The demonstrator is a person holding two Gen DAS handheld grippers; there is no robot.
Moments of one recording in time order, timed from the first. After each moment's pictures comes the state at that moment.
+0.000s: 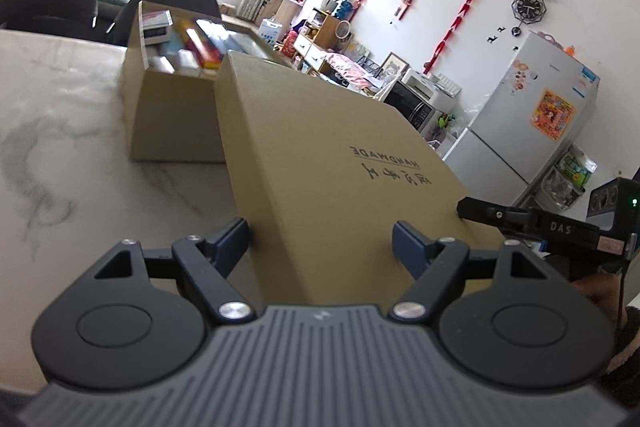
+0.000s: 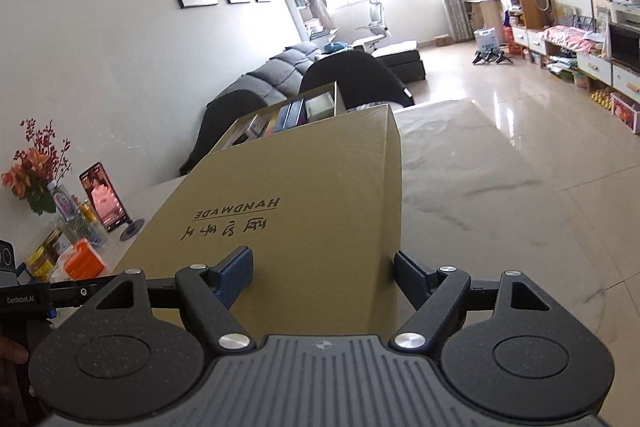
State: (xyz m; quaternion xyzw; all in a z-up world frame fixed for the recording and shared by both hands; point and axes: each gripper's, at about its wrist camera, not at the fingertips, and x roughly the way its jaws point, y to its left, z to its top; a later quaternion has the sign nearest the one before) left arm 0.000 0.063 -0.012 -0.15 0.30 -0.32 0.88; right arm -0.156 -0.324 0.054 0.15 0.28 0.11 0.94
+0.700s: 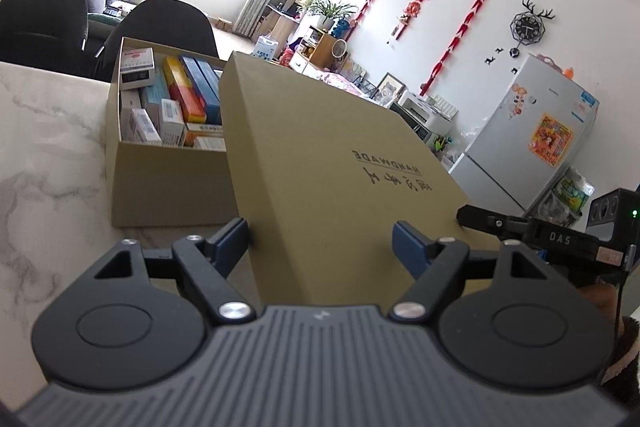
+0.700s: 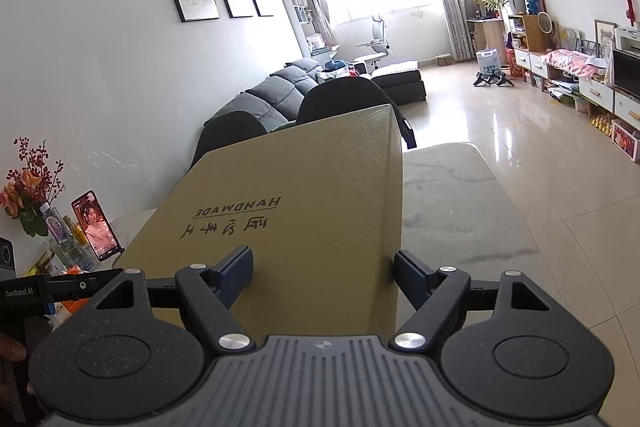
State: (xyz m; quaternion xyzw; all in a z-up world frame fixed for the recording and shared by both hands) left arm 0.042 0.054 0.017 -0.17 0.28 -0.32 0.89; right arm -0.106 -0.337 0.094 0.14 0.26 0.11 0.95
